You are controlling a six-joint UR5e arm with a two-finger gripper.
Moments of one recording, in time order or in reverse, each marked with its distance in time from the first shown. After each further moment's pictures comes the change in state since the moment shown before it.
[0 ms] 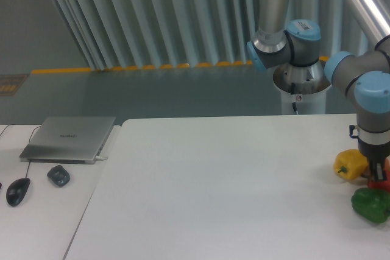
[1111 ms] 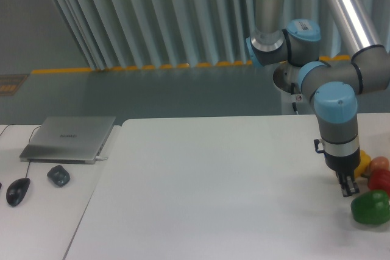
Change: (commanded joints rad) arm -0.095 -0.005 0.058 0.008 0.063 -0.213
